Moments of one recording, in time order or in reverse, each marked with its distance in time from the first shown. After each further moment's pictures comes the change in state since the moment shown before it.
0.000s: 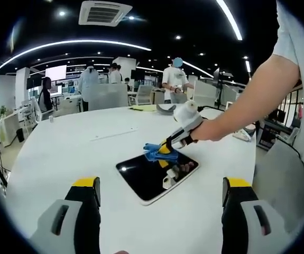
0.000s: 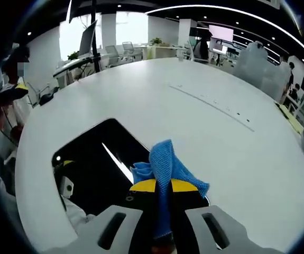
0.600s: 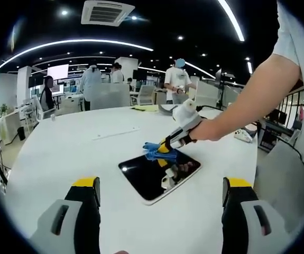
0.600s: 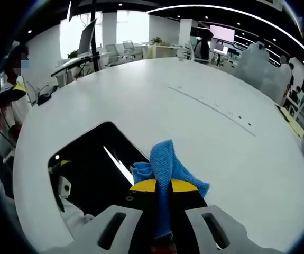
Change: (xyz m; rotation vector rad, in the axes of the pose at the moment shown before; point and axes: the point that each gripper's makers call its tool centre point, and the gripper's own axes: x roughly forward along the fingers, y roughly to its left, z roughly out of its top) left arm 0.000 0.006 0.000 -0.013 -0.007 0.010; right arm 0.008 -0.002 0.007 -0.006 0.006 -0.010
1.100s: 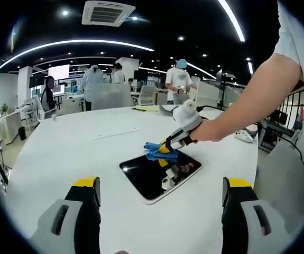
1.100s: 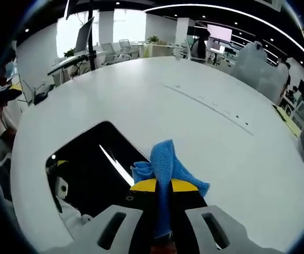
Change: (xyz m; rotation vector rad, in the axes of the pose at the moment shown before) left arm -0.002 0.000 0.000 0.000 -0.003 0.008; right arm -0.001 0.001 0.000 -0.002 0.012 -0.039
